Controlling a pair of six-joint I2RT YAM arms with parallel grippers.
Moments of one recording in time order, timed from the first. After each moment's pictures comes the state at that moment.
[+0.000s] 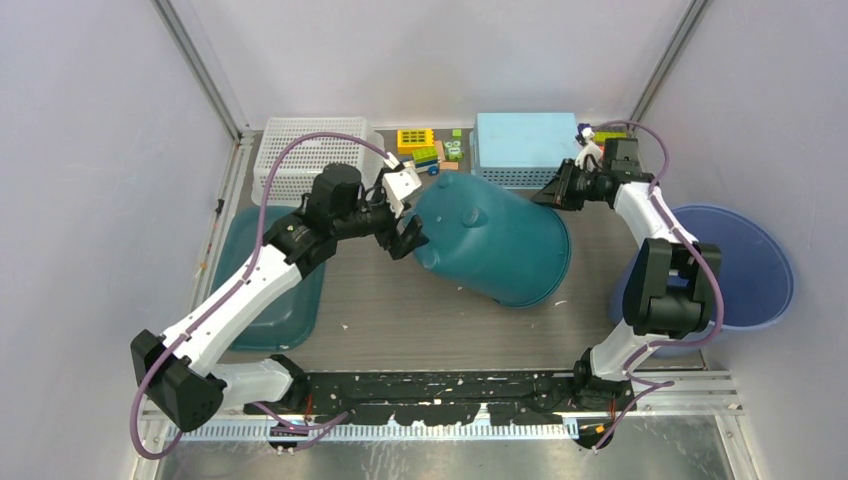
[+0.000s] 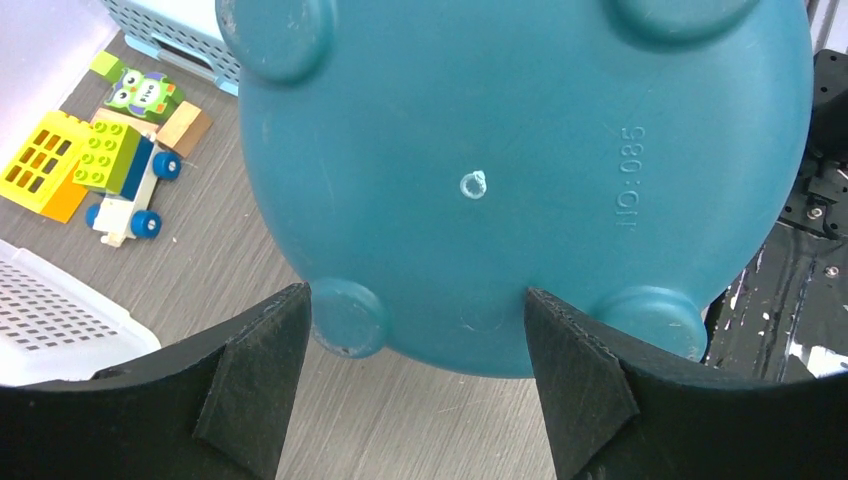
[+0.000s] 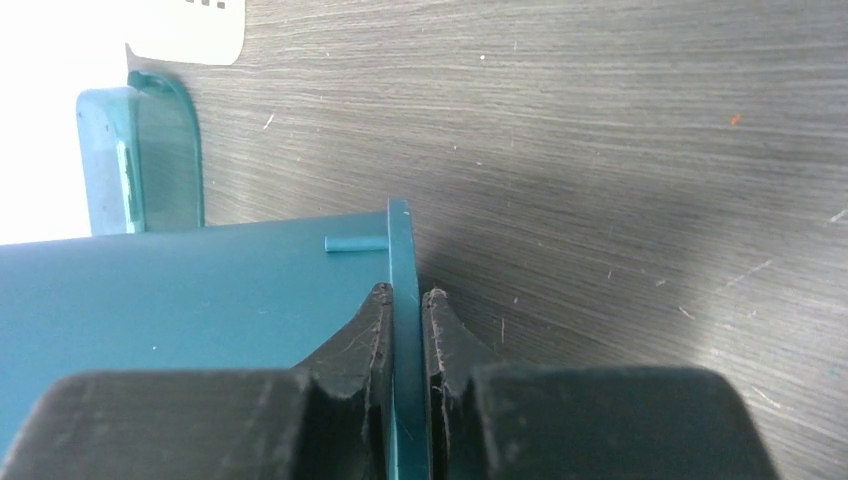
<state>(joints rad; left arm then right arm) -0.64 1.20 1.17 -0.40 0.42 0.25 -0.13 1.66 1.23 -0.48 -0.73 0.24</state>
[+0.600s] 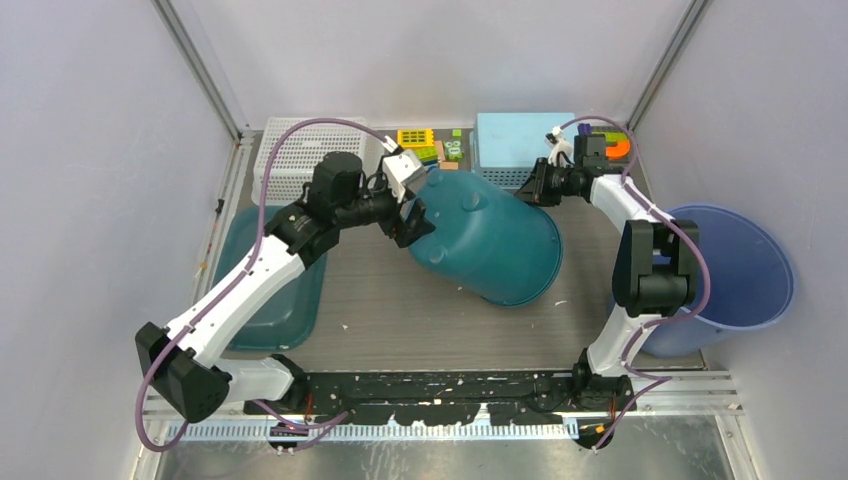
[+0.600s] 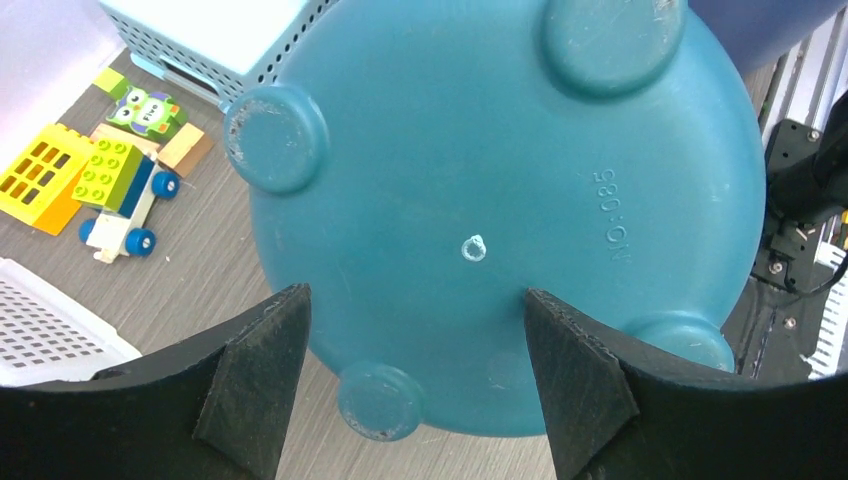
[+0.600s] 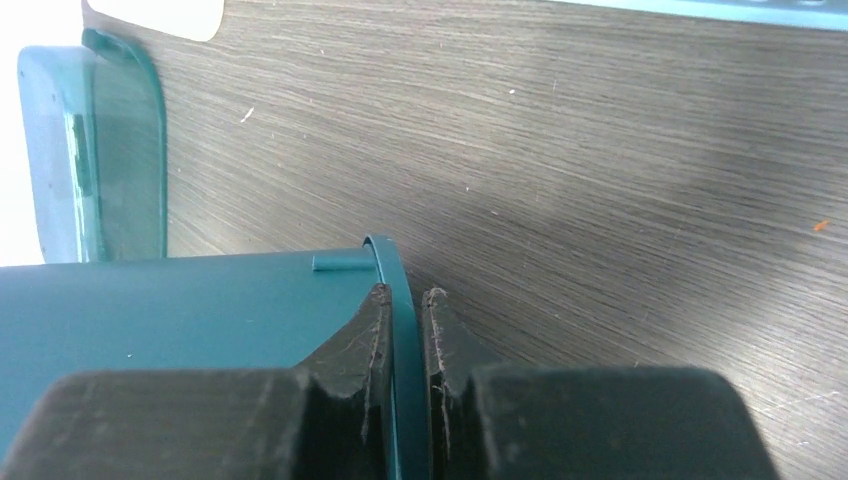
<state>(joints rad) -0.63 1.25 1.24 -0.39 0.43 0.17 -0.01 1.78 1.29 -0.39 -0.68 0.21</state>
